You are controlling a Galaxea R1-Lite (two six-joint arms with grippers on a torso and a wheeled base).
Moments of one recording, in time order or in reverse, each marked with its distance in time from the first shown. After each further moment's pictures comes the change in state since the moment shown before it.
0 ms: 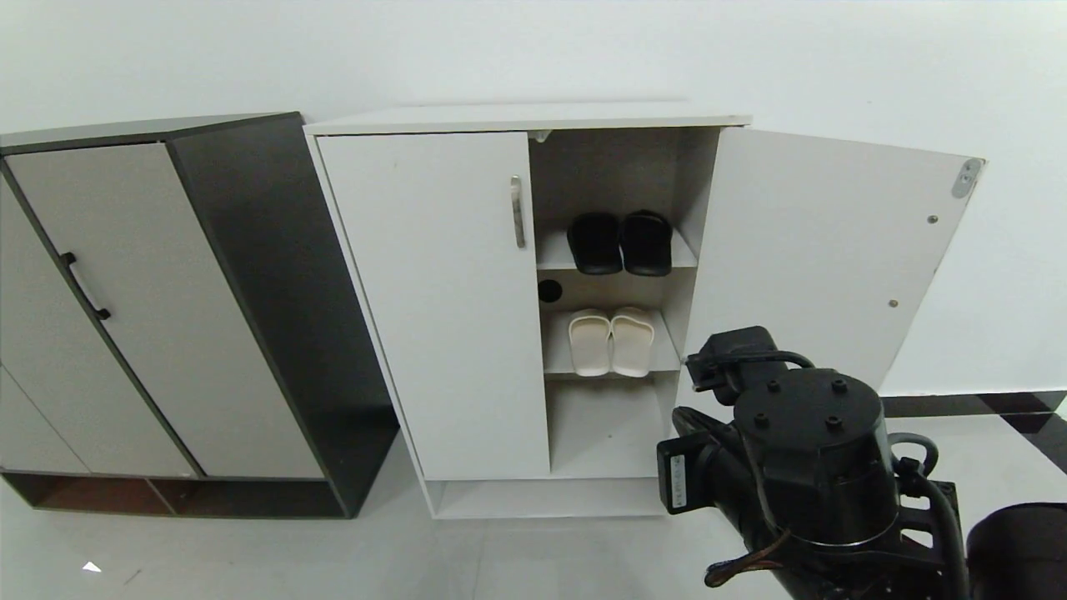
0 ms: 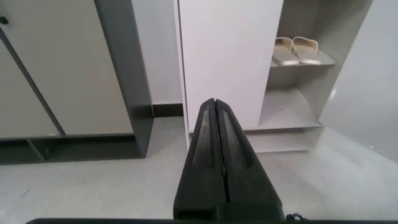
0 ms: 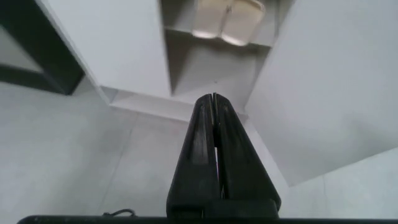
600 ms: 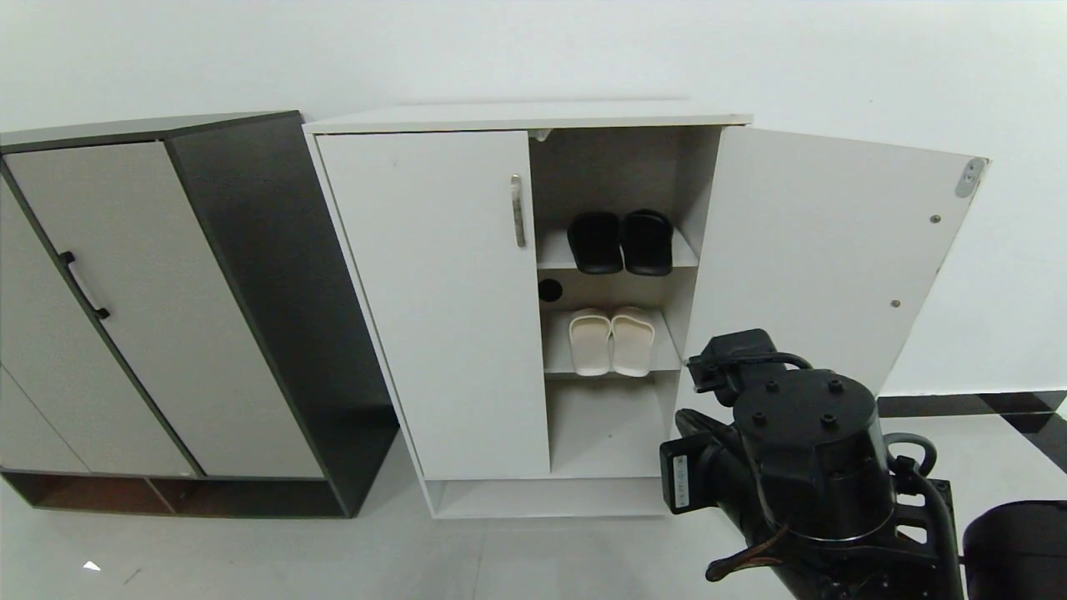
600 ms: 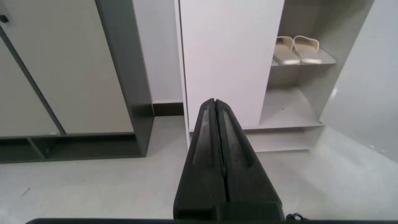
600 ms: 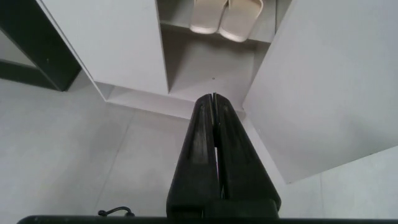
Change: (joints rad) left arm -0.001 0.000 0.000 0.000 0.000 0.000; right arm -0.001 0.003 0.007 -0.002 0.002 -0.001
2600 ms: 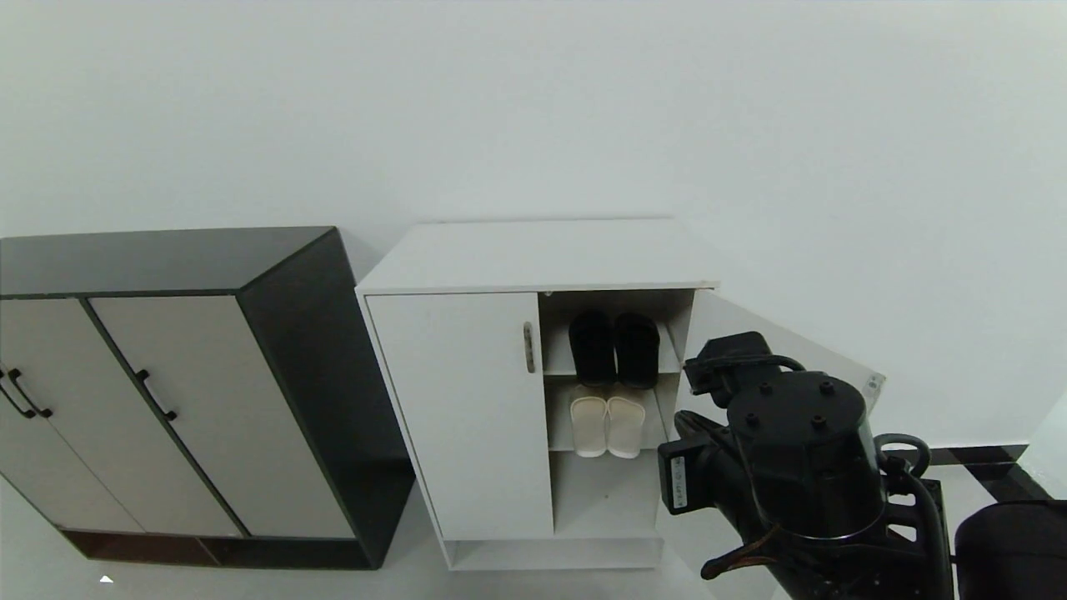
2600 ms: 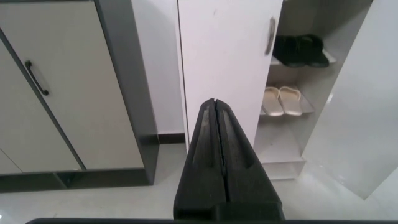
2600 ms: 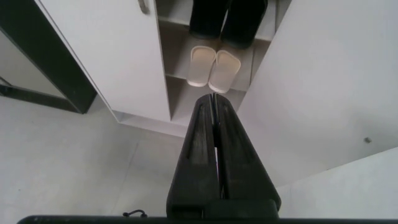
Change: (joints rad) left arm 0.001 0.000 0.000 0.000 -0.001 0.000; right arm 0.000 0.011 0.001 -0.004 0.001 -0.004
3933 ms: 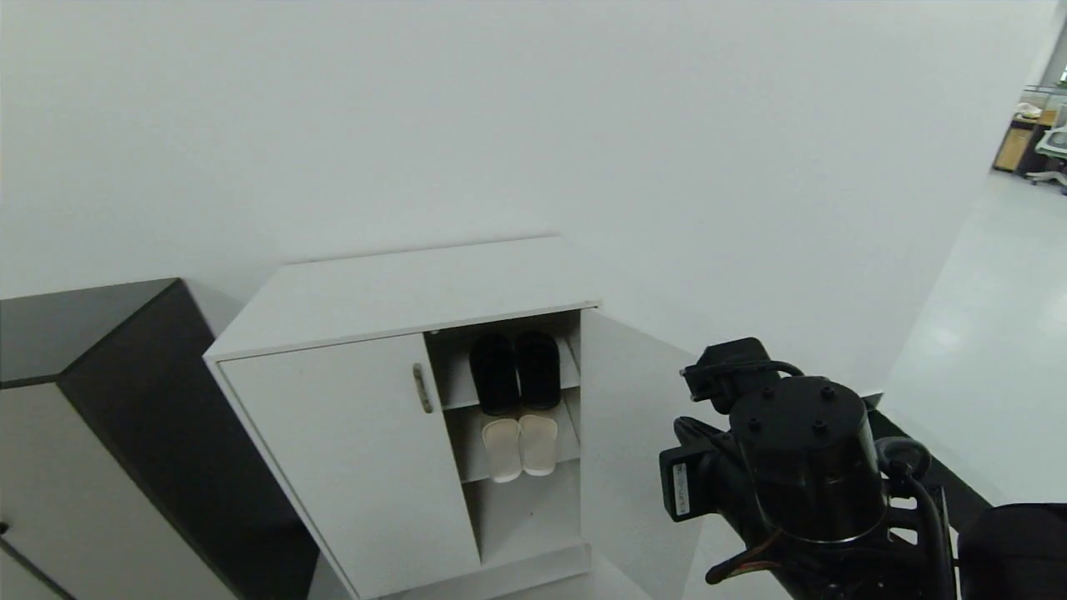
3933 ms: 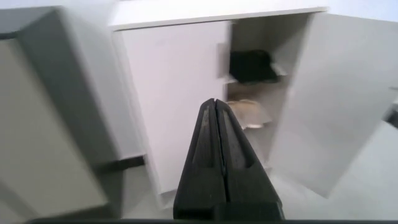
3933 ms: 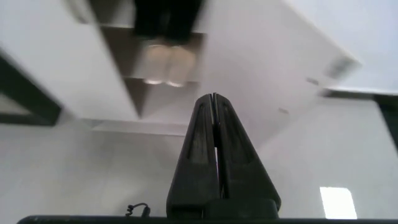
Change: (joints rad) left arm 0.000 0.000 0.000 -0.001 0.002 -0.001; right arm -0.017 0.000 0.014 -0.001 0.028 -0.005
